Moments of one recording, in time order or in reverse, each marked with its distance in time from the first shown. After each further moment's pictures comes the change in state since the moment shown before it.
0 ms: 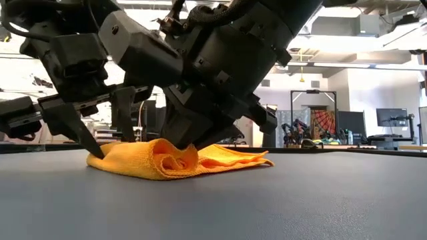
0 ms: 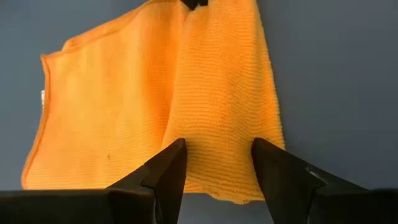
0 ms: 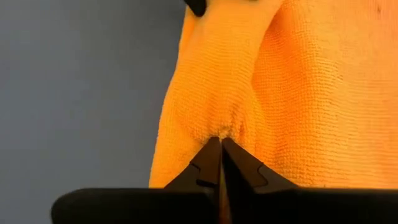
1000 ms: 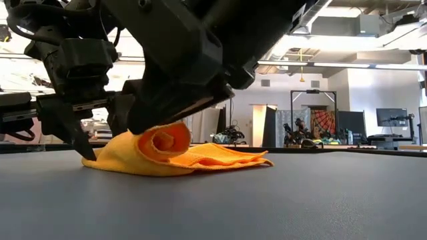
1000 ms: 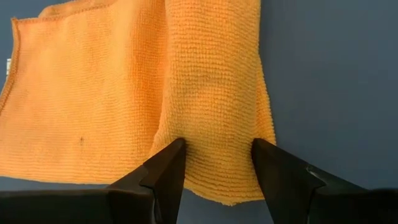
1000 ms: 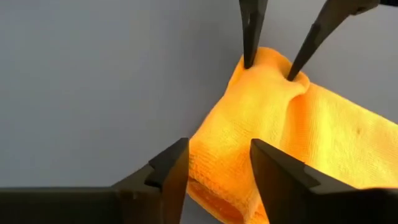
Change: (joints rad) left arm 0.028 0.000 0.000 -0.042 0.084 -0.117; right arm 0.055 -0.019 0.001 0.113 0.184 -0.560
